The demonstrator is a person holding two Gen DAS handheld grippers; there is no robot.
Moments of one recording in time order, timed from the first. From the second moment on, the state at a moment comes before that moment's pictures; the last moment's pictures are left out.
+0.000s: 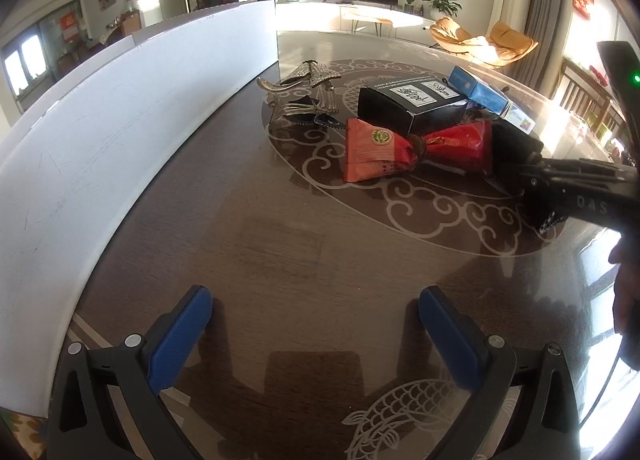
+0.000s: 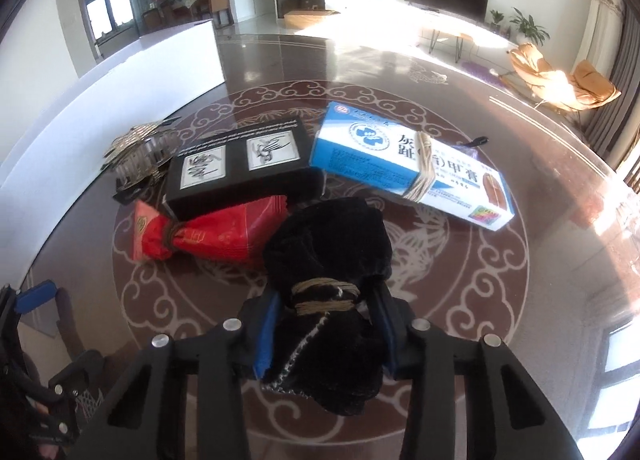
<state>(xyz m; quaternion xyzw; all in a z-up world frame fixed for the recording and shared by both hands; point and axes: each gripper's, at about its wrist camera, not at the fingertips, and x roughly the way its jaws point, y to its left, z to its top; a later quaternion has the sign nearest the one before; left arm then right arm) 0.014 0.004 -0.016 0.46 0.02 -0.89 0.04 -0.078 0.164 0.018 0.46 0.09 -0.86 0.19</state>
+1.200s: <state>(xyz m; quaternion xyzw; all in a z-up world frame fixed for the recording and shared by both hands) -0.052 0.028 -0.017 0.46 0.03 -0.89 0.03 0.020 0.227 0.009 0.43 0.08 -0.89 0.15</state>
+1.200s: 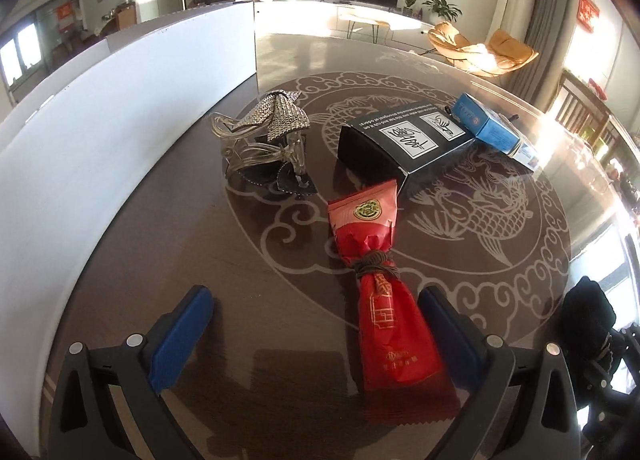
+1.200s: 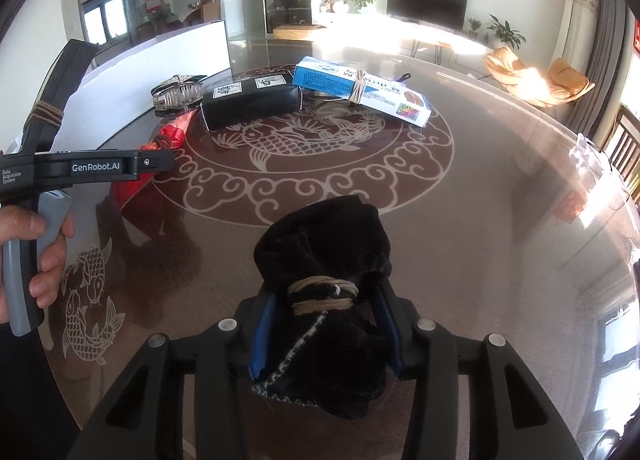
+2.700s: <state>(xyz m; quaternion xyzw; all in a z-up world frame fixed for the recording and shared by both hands) -0.055 0.027 -0.021 0.46 0.02 -0.89 0.03 0.012 0.228 0.000 0.45 0.08 -0.88 0.13</state>
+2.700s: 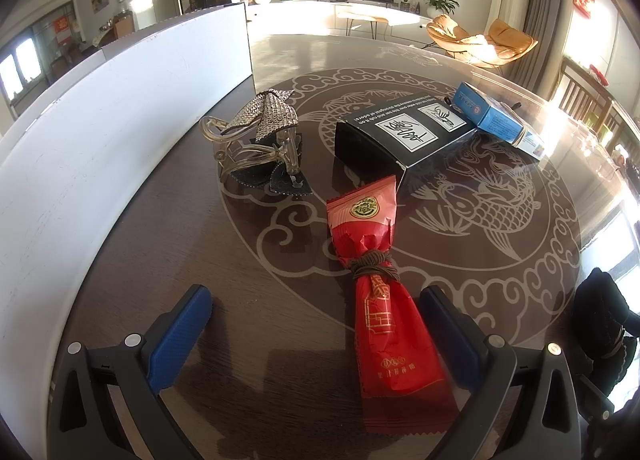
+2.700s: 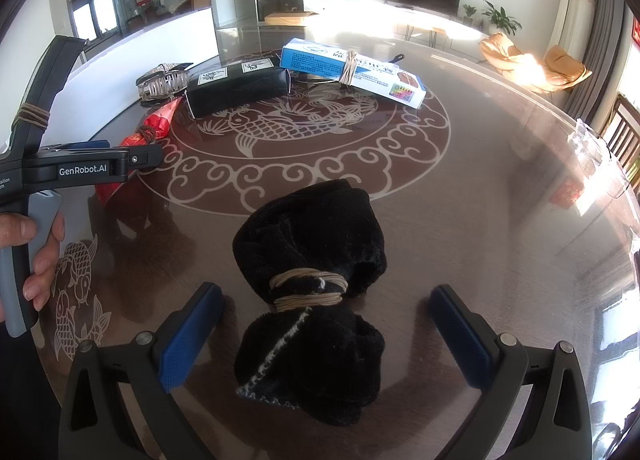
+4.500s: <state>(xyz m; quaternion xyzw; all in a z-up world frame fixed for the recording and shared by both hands) 0.032 -0.031 0.055 0.39 0.10 -0.91 -0.09 0.011 0.223 0.036 0.50 0.08 -0.85 0.17</state>
